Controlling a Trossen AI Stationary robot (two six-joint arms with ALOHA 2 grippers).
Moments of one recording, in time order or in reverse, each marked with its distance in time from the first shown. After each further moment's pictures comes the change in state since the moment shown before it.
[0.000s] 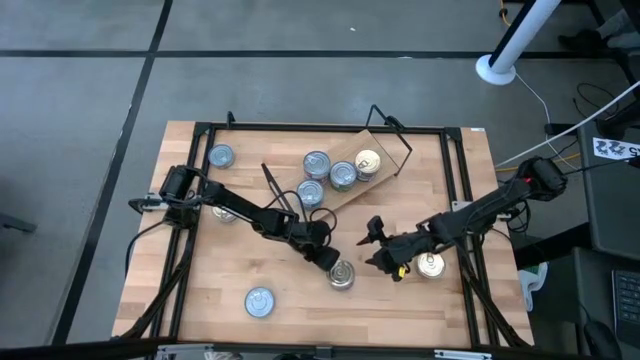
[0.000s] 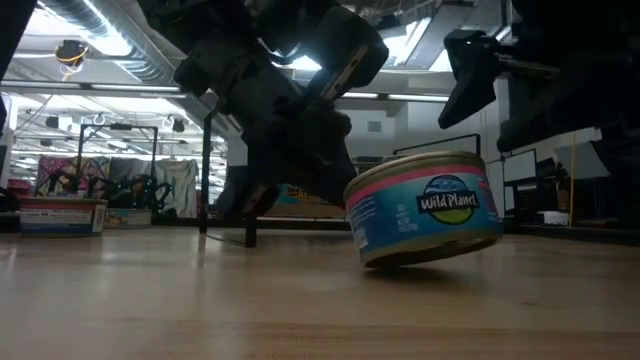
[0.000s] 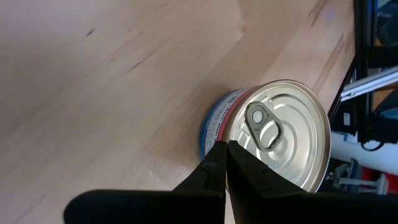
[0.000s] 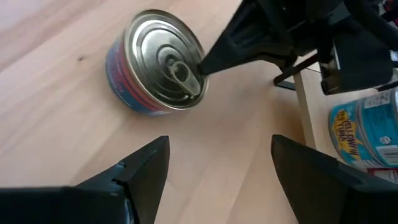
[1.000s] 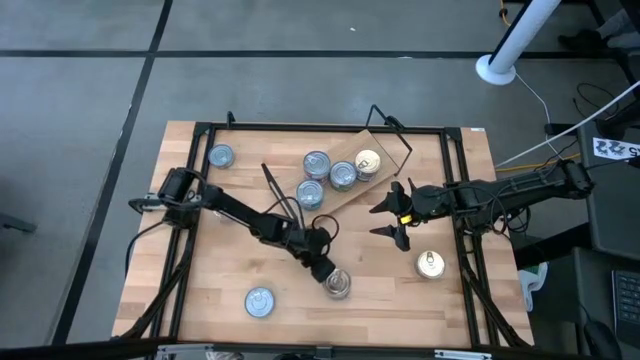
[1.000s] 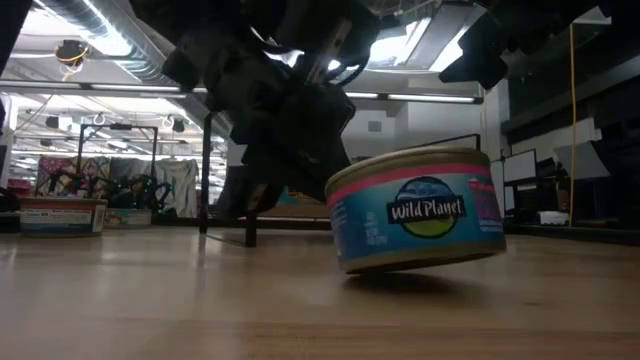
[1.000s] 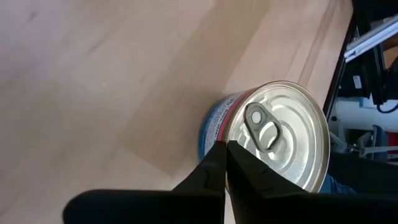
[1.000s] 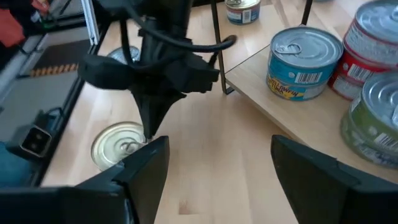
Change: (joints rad) left arm -0.044 0.000 0.000 0.003 -0.008 0.161; right arm -0.269 -0.357 0.001 -0.136 -0.210 0.640
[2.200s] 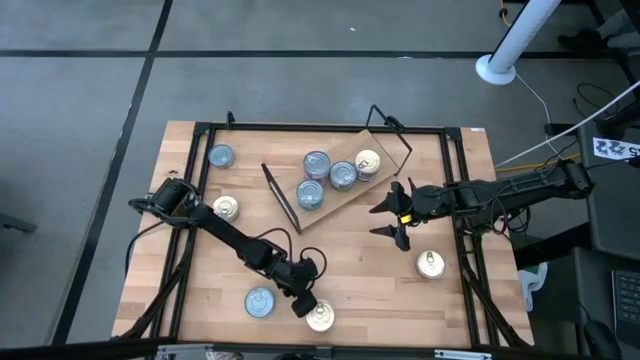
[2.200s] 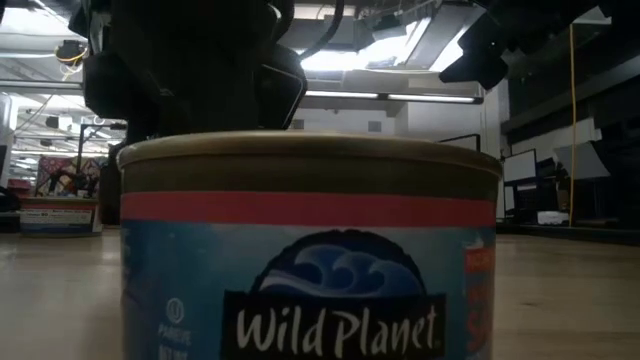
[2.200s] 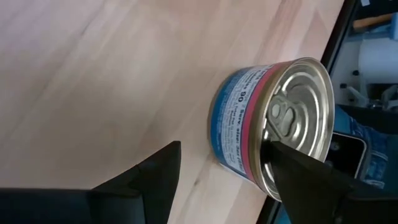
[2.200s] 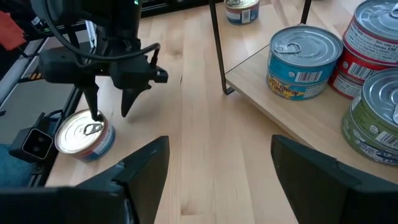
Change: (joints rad) left arm -0.226 -0.005 0.003 -0.092 -0.020 -0.089; right arm 0.000 0.000 0.000 -0.001 0.000 0.010
